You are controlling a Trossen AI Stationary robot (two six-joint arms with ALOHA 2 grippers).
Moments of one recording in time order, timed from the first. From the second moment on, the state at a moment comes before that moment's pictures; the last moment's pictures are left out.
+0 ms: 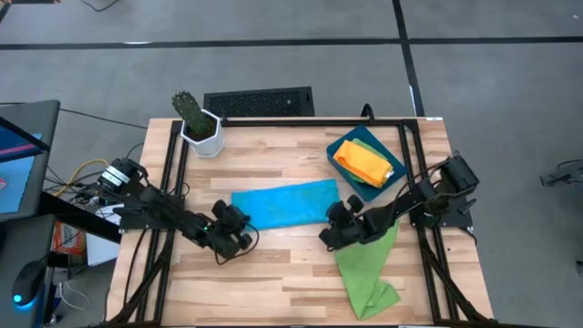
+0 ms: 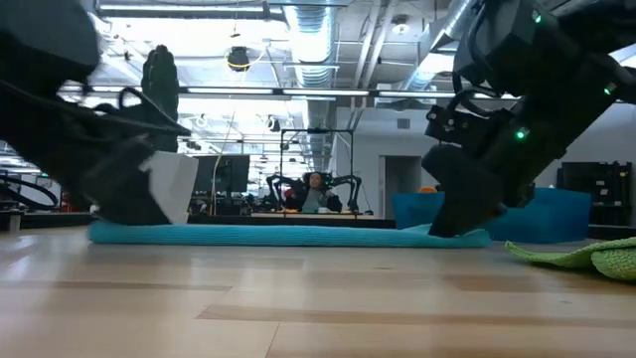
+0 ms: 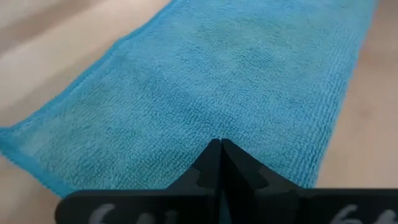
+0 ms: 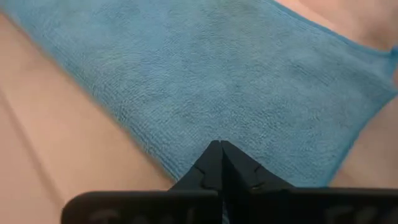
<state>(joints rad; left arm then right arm) -0.54 1.65 0.47 -0.04 -0.75 -1.12 0.39 1.78 0.74 -0.12 0.66 0.89</state>
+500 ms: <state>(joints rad) -0.71 1.49 0.47 -0.12 -0.67 -1.26 0.47 1.75 0.88 0.03 0.79 0.66</state>
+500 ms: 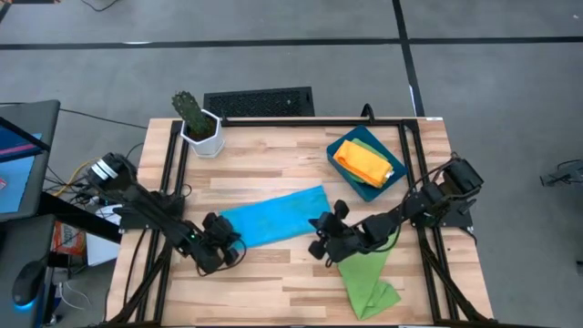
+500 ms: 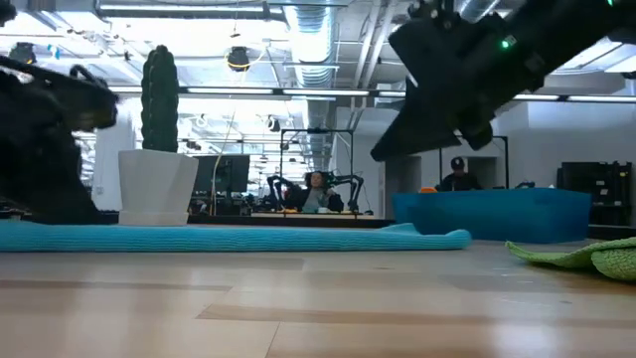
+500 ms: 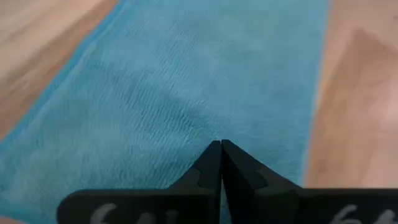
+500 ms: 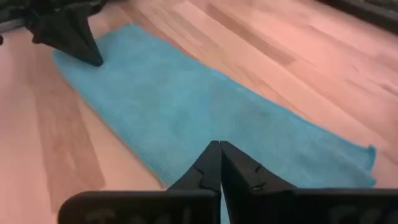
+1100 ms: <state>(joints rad) -0.74 1.27 0.47 -0.11 -0.84 -1.18 0.44 1.93 0.81 0.49 0.74 0.44</state>
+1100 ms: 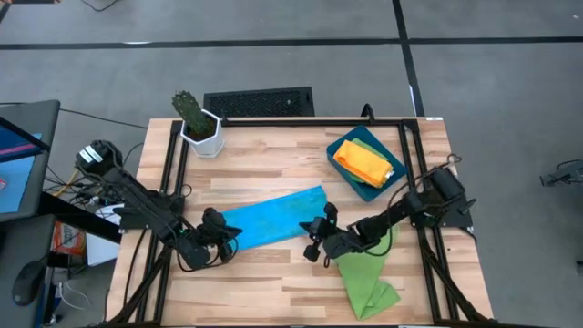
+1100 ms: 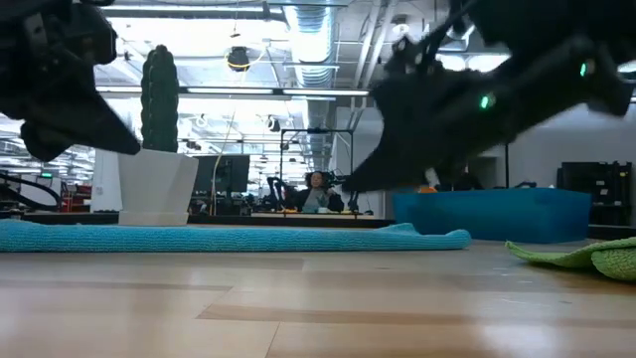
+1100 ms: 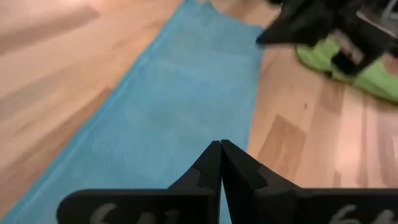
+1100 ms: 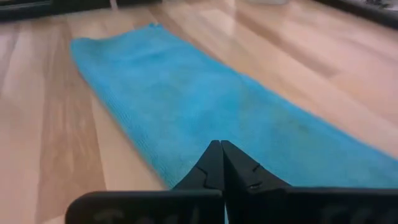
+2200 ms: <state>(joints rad) -0.82 1.87 0.57 0.26 -0.99 -1.26 0.45 2.07 0.89 0.87 0.72 0.09</state>
